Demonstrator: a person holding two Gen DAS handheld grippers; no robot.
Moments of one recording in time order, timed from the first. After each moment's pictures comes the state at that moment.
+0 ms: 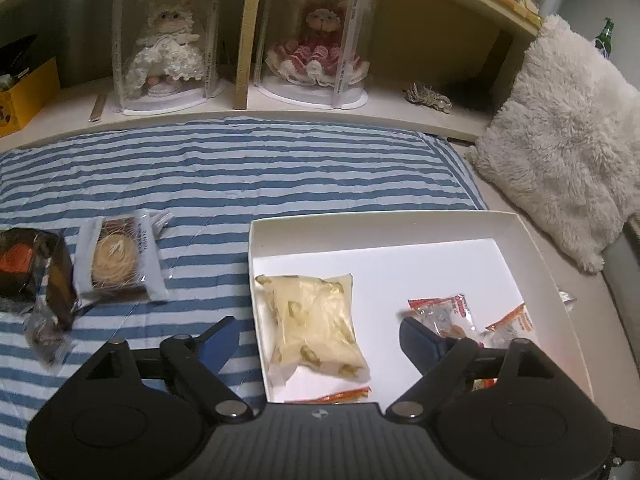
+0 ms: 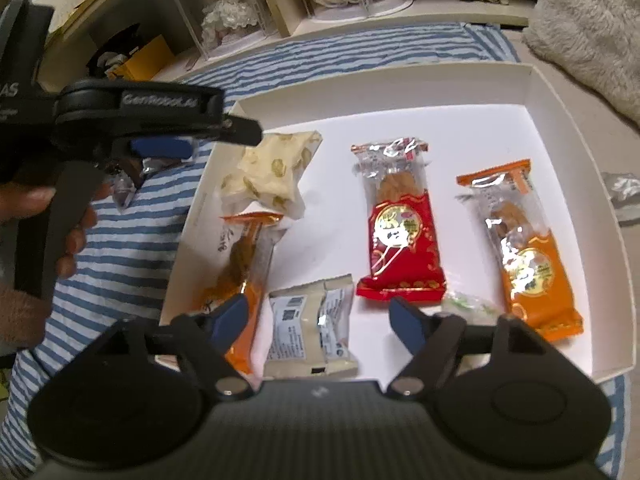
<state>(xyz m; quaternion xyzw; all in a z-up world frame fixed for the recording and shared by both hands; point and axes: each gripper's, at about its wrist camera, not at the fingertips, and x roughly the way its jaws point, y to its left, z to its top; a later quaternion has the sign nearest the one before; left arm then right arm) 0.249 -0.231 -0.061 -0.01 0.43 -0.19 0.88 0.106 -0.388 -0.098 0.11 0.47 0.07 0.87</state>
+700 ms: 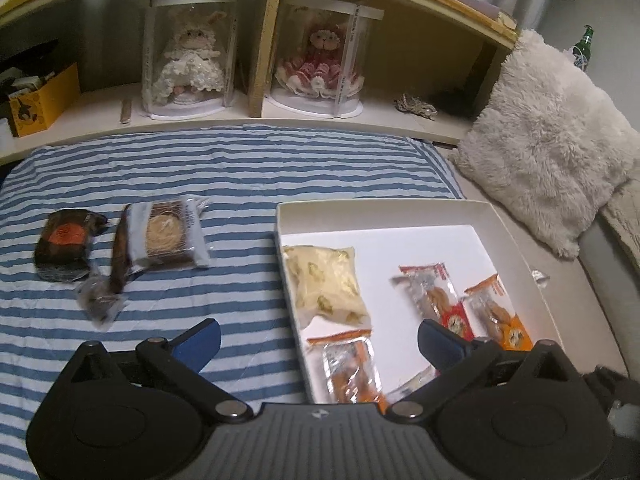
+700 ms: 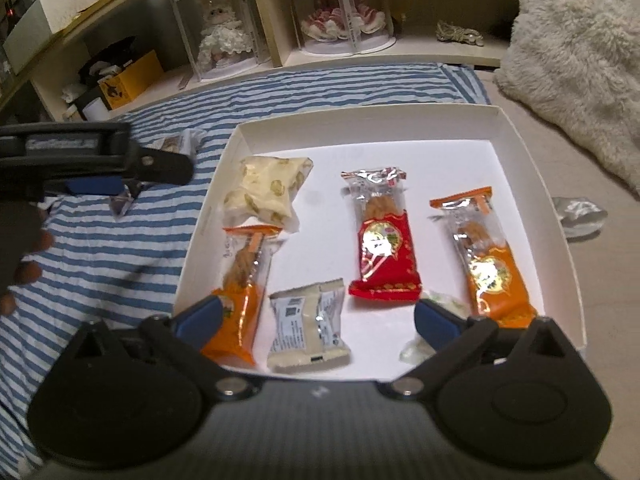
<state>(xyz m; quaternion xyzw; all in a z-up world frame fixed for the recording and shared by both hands) 0.191 -0.184 -0.030 -0.01 0.42 -0.20 0.89 0.069 -0.366 -0.067 0.07 0.44 0.01 0.90</state>
